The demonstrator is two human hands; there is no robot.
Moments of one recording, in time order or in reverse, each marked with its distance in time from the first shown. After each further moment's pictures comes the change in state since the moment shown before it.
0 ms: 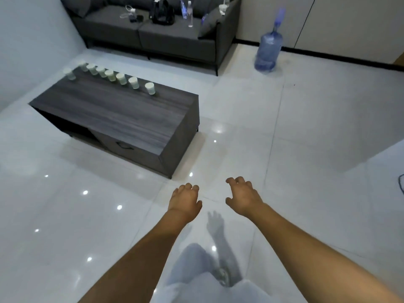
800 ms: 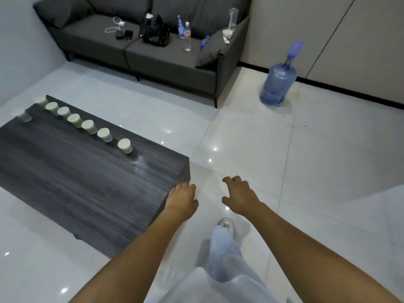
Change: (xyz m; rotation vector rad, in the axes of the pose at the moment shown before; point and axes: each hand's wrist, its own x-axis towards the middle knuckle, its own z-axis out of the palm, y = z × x) left_hand 0.539 -0.026 -0.224 -0.038 -0.030 -0.033; right_hand 0.512 0.021 -0.283 0.004 -0.009 -0.035
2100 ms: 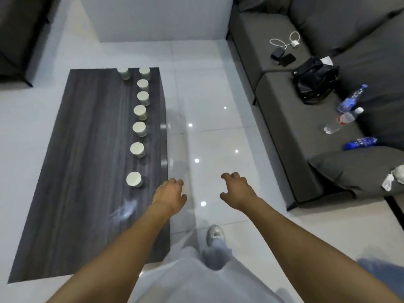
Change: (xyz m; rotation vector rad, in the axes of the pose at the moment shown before) left_hand 0.457 -0.164 -0.242 -0.597 0.152 -0.945; right_hand 0.649 -0.207 -0.269 -0.537 -0.359 -0.749
